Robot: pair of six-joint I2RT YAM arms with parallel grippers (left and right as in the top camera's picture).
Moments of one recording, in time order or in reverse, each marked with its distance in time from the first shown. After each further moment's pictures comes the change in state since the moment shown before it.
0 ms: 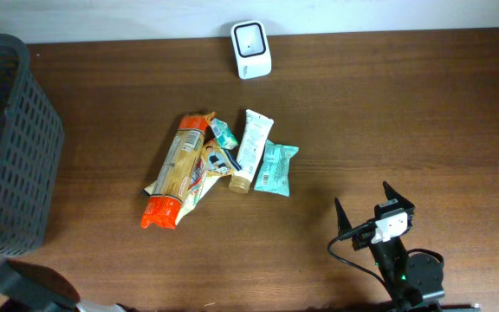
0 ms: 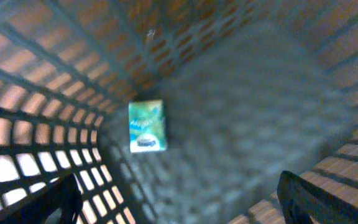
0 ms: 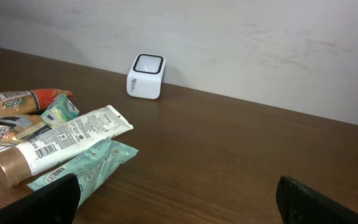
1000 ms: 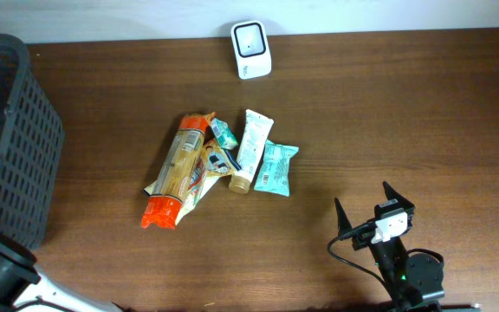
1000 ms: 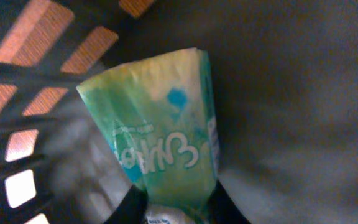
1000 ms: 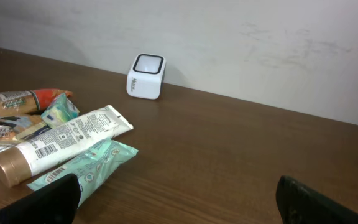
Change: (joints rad) left arm 0.124 0.363 -0.208 0.326 -0.060 0.233; right arm 0.000 0.000 0.000 0.000 0.000 0.000
